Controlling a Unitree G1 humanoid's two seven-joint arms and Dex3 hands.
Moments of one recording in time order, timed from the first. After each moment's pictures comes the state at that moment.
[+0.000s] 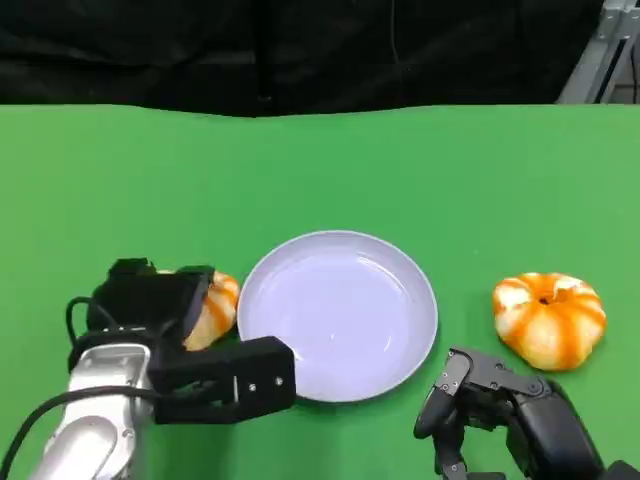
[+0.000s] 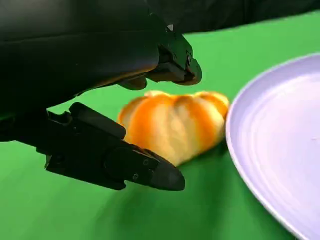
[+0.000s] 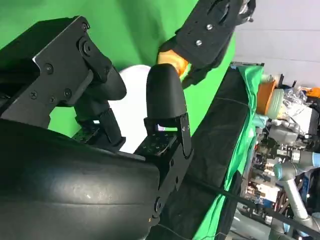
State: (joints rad) left arm -0.30 0.26 -0.40 0.25 1.01 0.32 -0.14; right arm 0.34 -0.02 0.25 -0.27 -0.16 -0.23 0.06
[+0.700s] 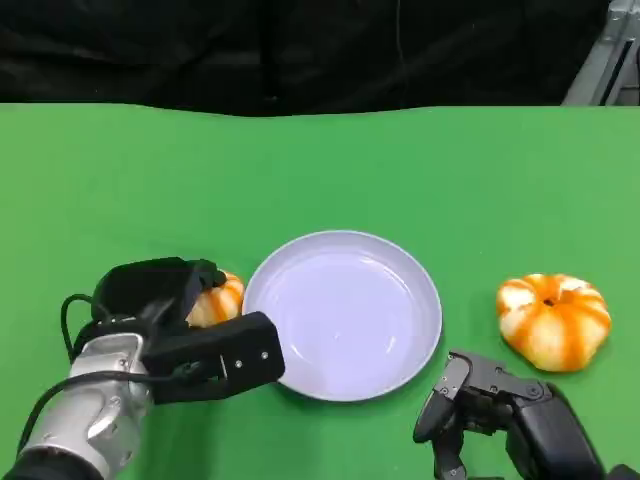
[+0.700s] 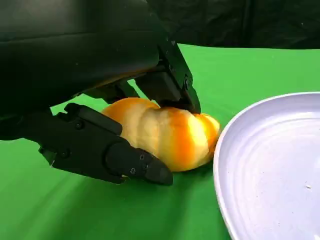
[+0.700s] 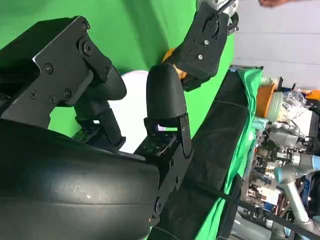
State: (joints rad) left arm -0.45 0.23 -0.39 0.66 0.76 0.07 0.17; right arm 0.36 -0.02 0.25 -0.30 -0.16 -0.21 0.07
